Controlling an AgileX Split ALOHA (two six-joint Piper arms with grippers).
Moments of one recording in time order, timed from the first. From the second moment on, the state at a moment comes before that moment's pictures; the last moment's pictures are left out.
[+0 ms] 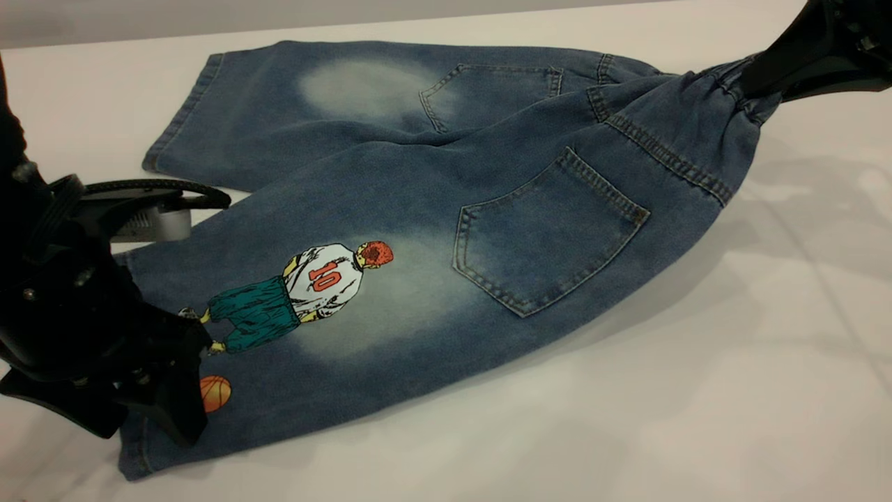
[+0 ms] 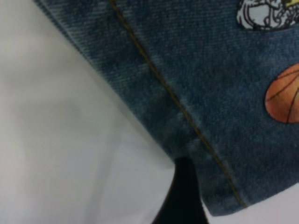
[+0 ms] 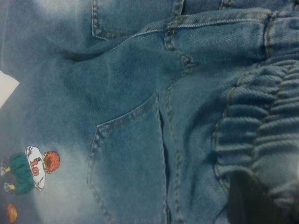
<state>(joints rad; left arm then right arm) -0.30 1.92 -0.62 -0.35 0.45 0.21 -0.16 1.85 -0.86 1.27 0.67 -1.11</state>
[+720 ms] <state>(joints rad) -0.30 1.92 -0.62 -0.38 0.41 0.21 -0.16 1.85 -0.86 1.27 0.67 -1.11</state>
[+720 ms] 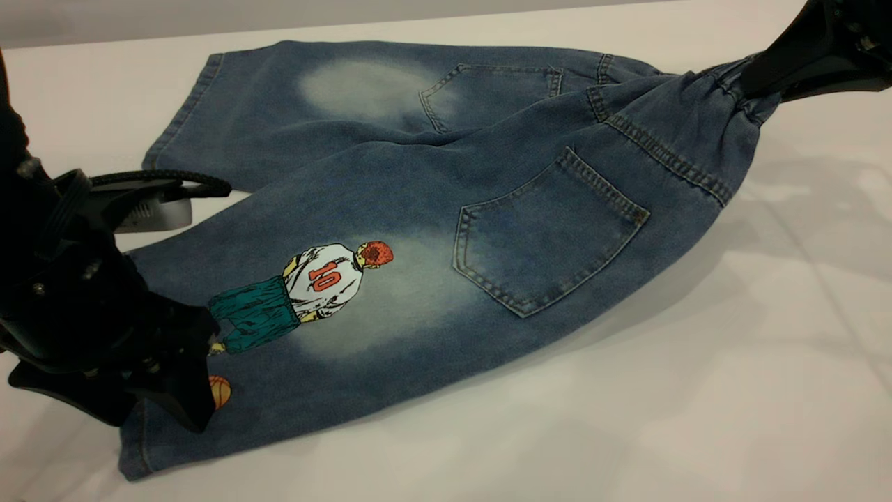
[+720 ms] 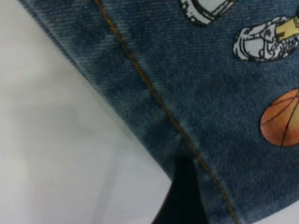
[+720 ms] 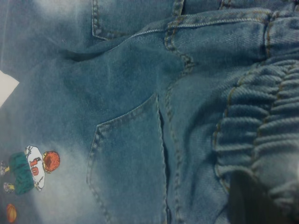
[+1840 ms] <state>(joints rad) -0.30 1.98 -0.62 -0.37 0.40 0.23 -0.16 1.85 -0.86 1.27 0.66 -1.11</state>
